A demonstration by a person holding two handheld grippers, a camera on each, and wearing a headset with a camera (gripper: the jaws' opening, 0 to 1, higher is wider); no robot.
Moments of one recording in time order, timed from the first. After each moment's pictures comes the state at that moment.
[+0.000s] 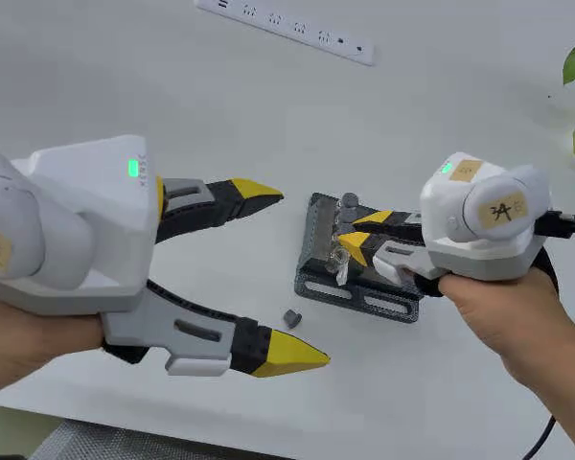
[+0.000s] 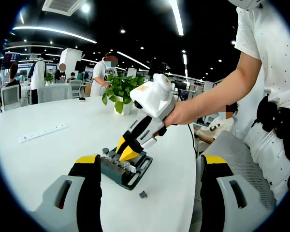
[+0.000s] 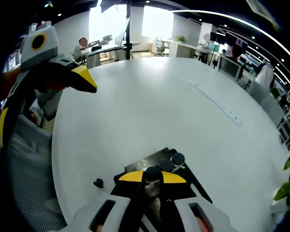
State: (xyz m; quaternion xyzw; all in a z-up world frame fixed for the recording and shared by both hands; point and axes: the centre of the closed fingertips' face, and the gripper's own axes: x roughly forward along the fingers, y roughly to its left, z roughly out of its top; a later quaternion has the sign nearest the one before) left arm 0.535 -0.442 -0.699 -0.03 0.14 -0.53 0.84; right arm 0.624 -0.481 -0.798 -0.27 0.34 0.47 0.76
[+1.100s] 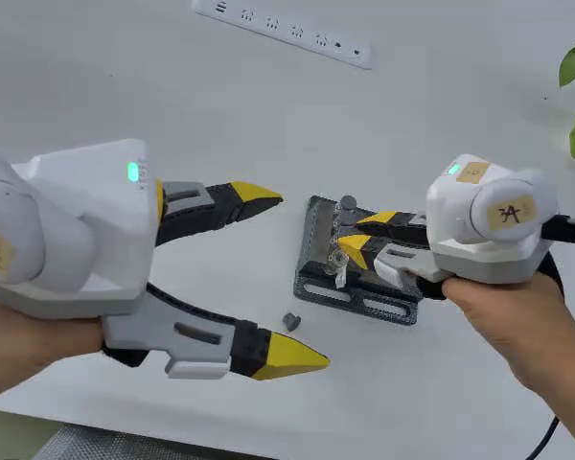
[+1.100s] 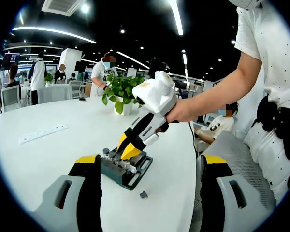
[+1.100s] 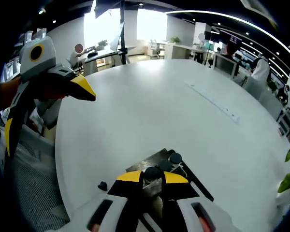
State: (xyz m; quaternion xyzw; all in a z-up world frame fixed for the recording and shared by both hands) left arm 0.536 -0.442 -0.697 -0.03 0.14 -0.53 0.84; right arm 0.626 -0.487 -0.787 -0.23 0.35 0.46 0.78
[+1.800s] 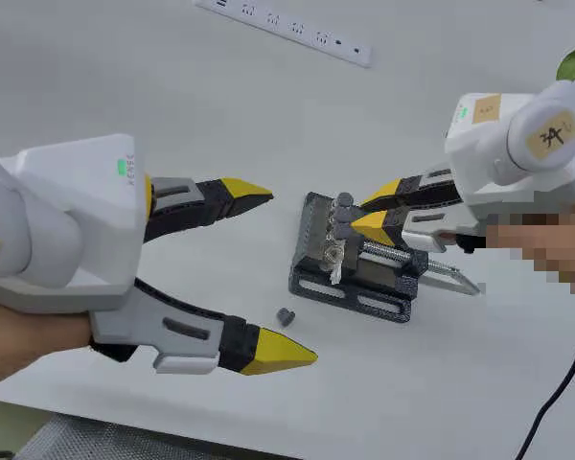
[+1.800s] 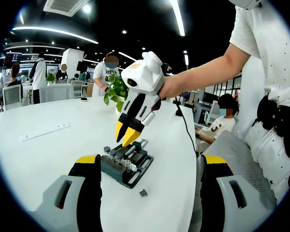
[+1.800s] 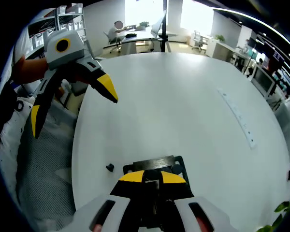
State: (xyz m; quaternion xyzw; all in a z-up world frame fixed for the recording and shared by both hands) left arm 0.533 -0.438 -0.700 -0.03 0.14 -0.52 0.84; right arm 0.624 -0.480 -0.766 -0.34 0.37 0.59 0.64
